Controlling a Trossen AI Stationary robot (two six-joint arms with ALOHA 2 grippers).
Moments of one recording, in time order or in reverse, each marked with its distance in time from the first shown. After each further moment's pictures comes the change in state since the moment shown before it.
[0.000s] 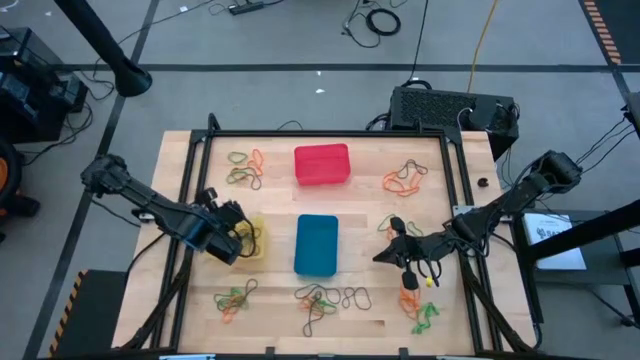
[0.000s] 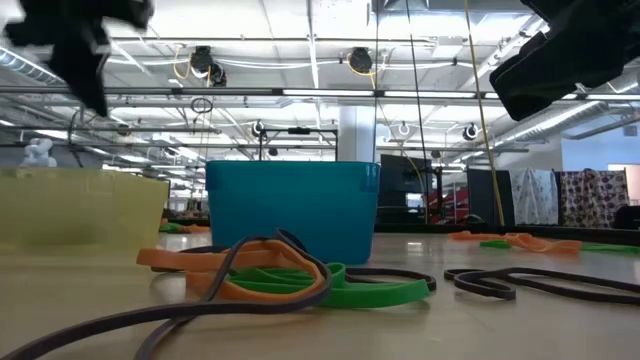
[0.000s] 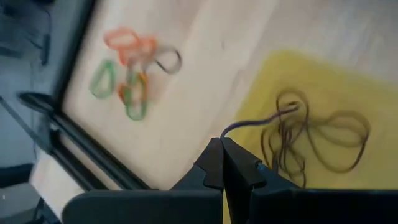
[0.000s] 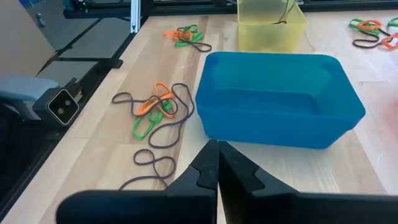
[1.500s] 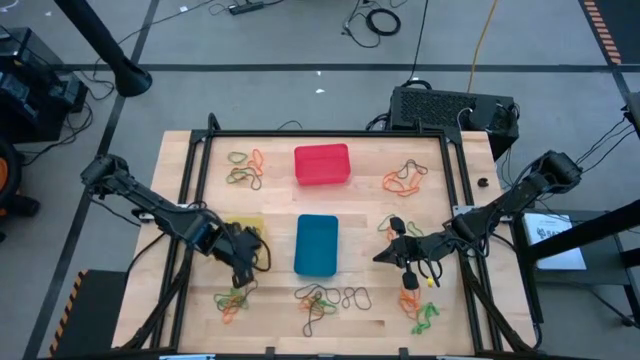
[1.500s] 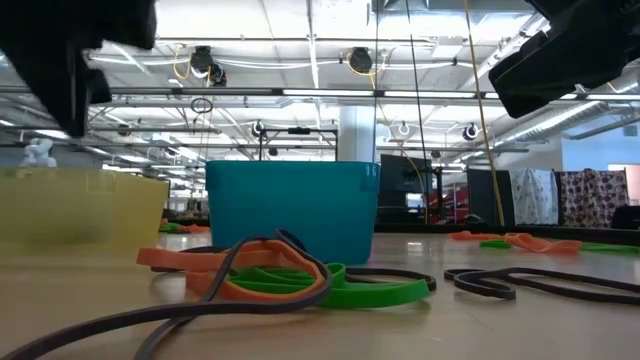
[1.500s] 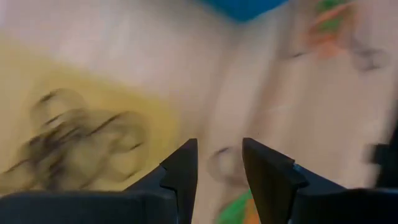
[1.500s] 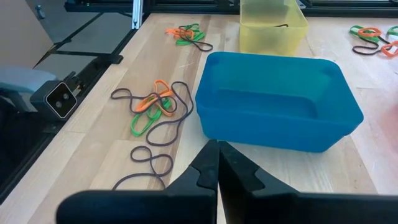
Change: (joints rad) left arm -0.016 0.001 -0.115 0.694 0.435 0.072; right arm 0.001 0.000 0.000 -0.001 0.000 -0.043
